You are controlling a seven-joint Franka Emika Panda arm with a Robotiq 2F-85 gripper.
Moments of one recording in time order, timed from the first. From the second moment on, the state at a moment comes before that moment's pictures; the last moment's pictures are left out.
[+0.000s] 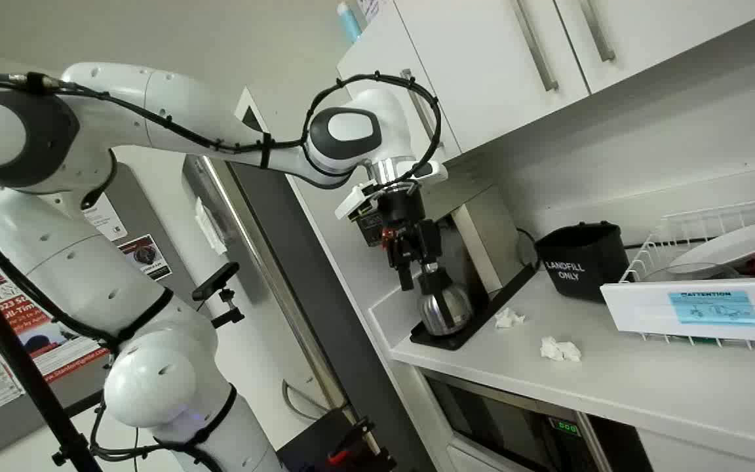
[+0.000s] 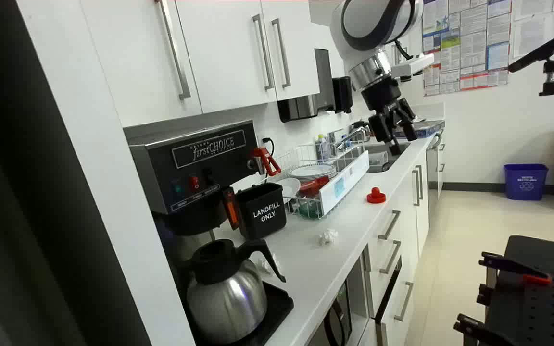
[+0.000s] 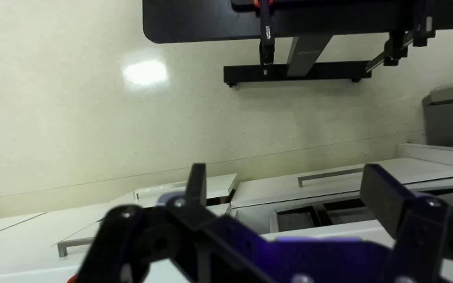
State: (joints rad) arm -0.11 -0.27 -0.07 -2.40 -0.20 1.86 -0.05
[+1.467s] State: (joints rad) arm -0.04 -0.05 -0.10 -2.28 0.02 2.21 -0.61
